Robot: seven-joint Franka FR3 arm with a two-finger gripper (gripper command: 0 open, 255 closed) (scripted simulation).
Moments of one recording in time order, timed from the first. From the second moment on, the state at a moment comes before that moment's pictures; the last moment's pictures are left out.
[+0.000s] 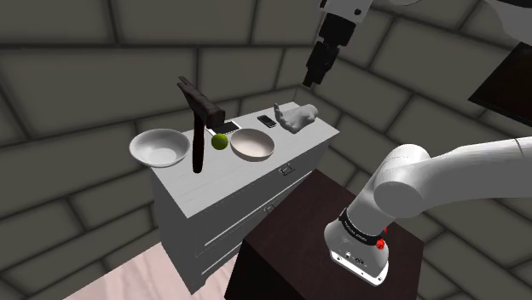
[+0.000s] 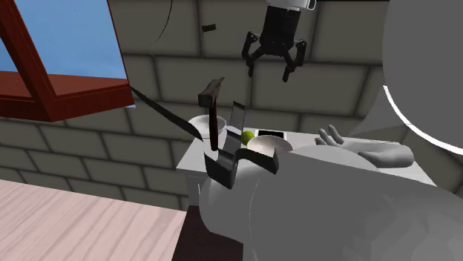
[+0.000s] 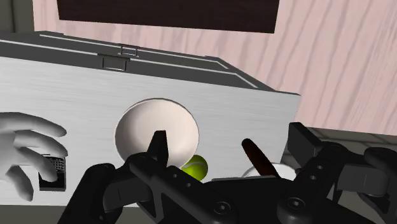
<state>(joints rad) 0.02 -0.76 -0.07 -2.33 0.10 1.58 -0.16</state>
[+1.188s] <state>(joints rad) 0.06 -0.31 -0.04 -2.40 0.10 2.12 -0.26</state>
